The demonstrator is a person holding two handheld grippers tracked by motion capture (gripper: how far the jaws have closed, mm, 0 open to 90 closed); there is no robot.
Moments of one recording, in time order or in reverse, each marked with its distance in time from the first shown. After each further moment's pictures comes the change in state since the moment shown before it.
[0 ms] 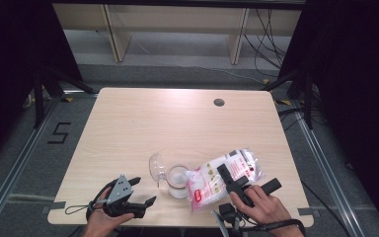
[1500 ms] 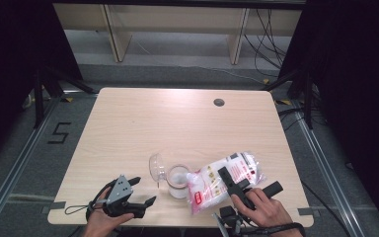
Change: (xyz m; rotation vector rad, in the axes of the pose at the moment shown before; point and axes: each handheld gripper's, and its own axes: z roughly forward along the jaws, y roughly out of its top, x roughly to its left) left arm -0.001 0.001 -0.001 -0.004 0.005 -0.004; right arm 0.002 0.002 -0.007 -0.012 0.017 0.038
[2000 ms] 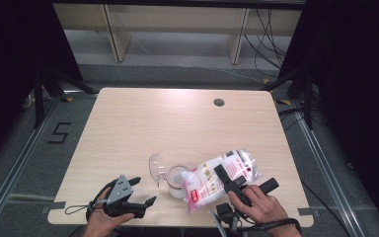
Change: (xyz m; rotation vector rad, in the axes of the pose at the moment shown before) left arm 0.000 0.000 0.001 0.001 -0.012 0.000; right arm -0.007 0.001 0.009 -0.035 -0.014 0.005
